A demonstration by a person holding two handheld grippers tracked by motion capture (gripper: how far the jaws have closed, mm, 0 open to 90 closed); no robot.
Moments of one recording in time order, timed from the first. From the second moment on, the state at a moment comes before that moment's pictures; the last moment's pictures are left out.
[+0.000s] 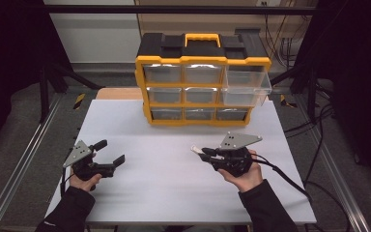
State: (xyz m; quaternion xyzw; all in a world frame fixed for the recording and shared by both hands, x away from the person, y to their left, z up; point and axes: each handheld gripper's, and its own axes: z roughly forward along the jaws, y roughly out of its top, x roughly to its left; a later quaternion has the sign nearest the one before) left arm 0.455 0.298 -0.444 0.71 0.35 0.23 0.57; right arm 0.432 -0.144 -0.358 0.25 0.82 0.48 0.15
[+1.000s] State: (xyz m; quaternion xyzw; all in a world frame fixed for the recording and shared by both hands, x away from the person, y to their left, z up) left arm 0.455 0.297 -0.444 0.71 0.35 0.23 0.56; right arm 0.439 -0.160 -0.312 0.27 0.79 0.51 0.19
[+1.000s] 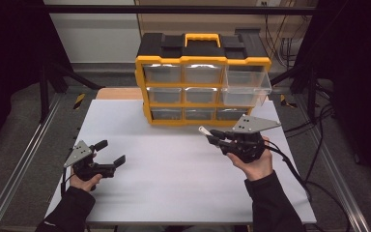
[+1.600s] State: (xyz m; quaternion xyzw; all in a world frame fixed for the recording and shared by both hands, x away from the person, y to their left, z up) left arm 0.455 0.297 -0.444 0.71 0.35 0.23 0.56; right arm 0.441 -0.168 -0.281 0.27 0.78 0.52 0.21
